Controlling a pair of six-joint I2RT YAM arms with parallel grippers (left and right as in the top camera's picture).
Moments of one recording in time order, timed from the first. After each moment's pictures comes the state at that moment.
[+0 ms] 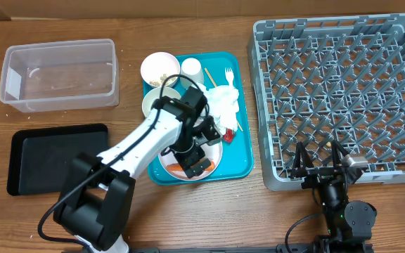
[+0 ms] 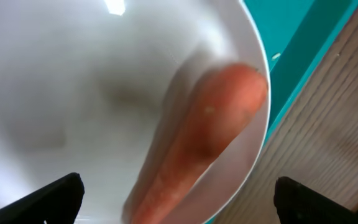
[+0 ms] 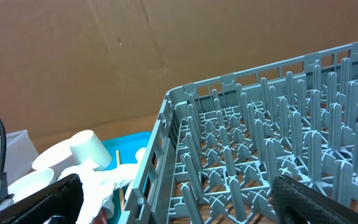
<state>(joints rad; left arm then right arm) -0.53 1.82 1.24 -1.01 0.17 0.47 -0.03 0.01 0.02 -0.02 -0.16 0.28</state>
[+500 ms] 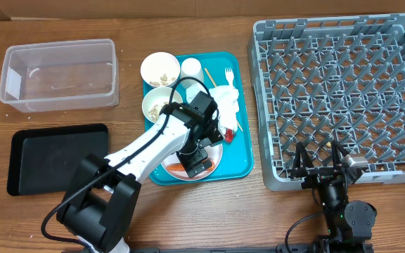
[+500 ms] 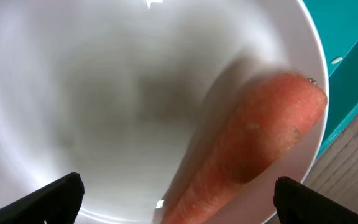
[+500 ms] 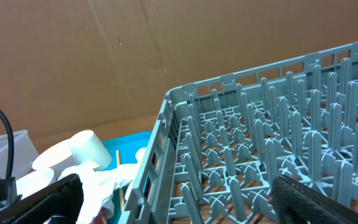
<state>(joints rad) -0.58 1.82 1.22 -0.94 0.01 0.44 -0.03 0.01 0.02 -0.02 -0.16 0.28</state>
